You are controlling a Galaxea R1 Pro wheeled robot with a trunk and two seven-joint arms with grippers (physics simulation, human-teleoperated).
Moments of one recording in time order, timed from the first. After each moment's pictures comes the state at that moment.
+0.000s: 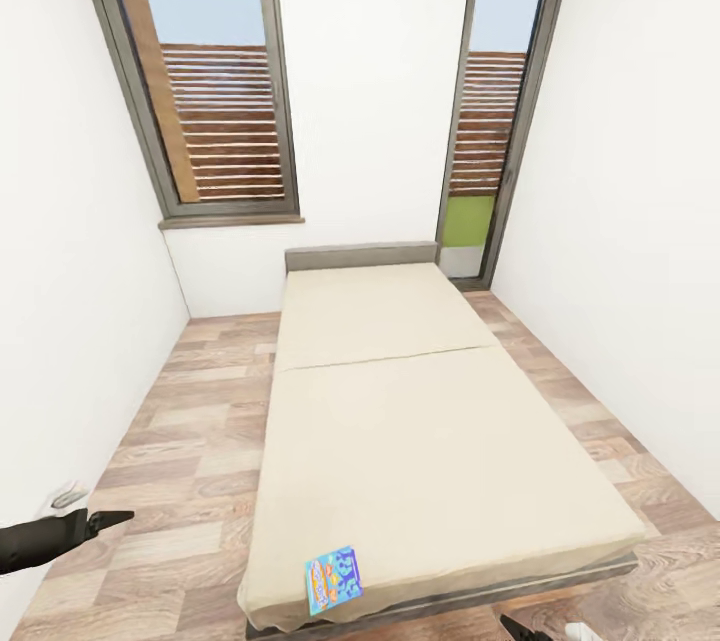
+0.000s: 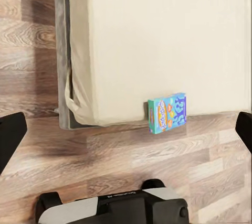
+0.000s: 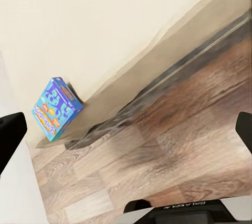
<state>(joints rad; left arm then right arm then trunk) -0.45 0.65 0.02 -0.60 0.43 0.65 -0.90 -0.11 -0.18 -0.19 -0.63 -0.55 0.26 0.55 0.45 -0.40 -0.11</state>
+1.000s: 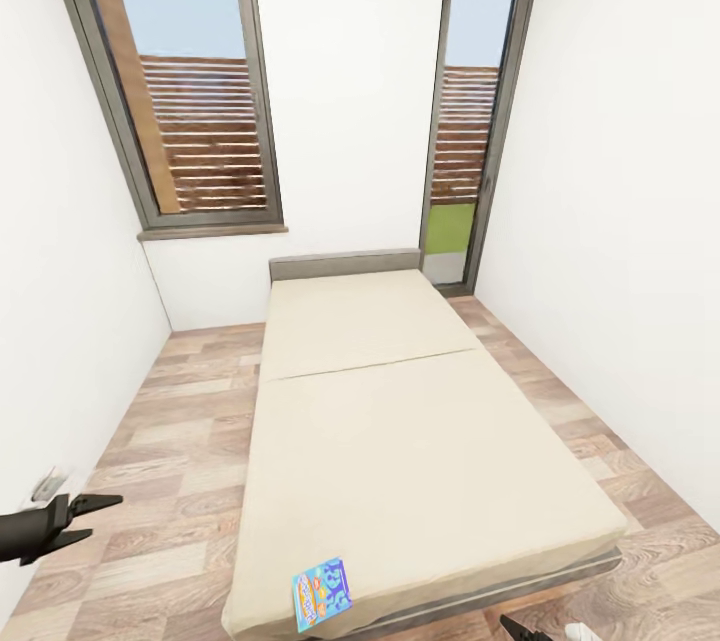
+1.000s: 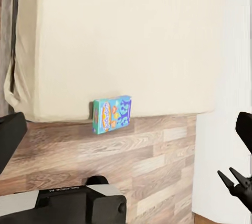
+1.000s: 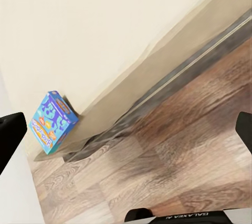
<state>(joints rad) -0.45 0.67 0.13 -0.64 0.43 0.92 -1.01 -0.11 -0.18 -0.19 -0.63 -0.55 0.26 0.54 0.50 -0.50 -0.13</state>
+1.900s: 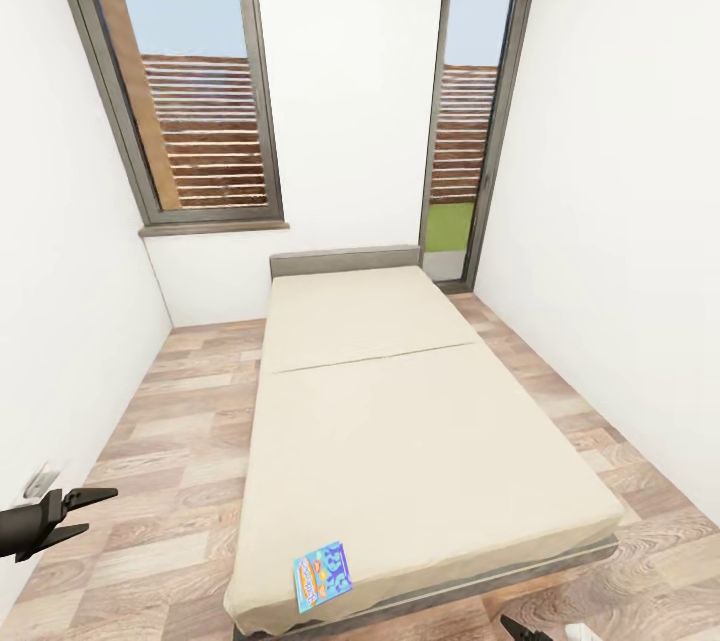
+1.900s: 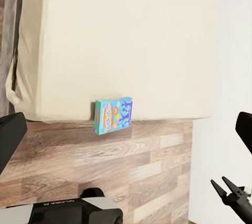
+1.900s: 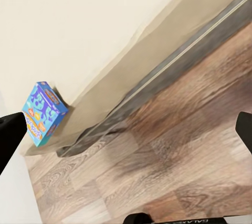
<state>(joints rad) -0.45 0.67 0.18 -0.64 0.43 0.94 -1.01 -0.11 -0.18 -0.19 -0.63 -0.56 0.26 0.54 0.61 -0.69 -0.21</state>
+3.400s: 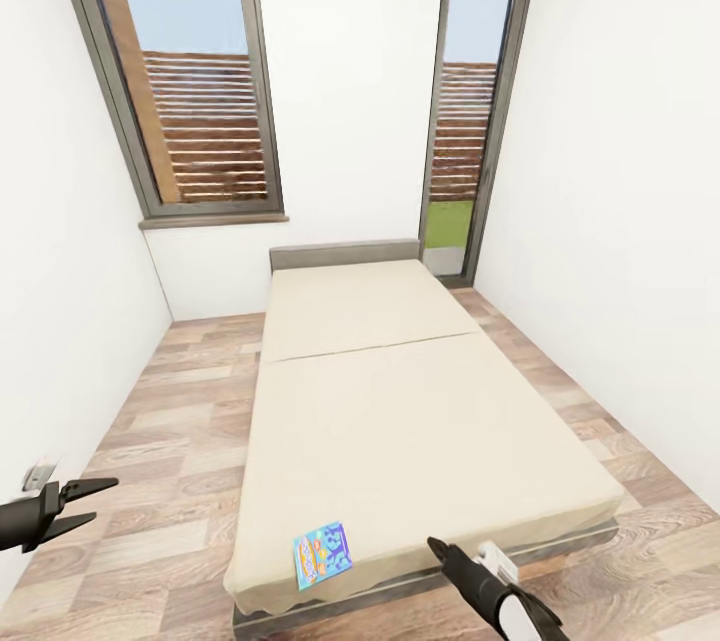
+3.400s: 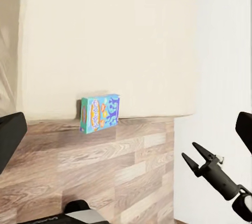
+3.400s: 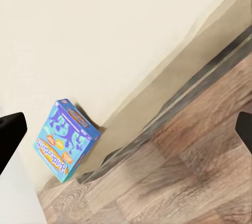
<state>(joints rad) -0.45 0.67 0.21 -0.64 0.43 0.95 -1.11 -0.33 0.06 -0.16 -0.62 -0.57 0.28 0.17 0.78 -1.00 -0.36</state>
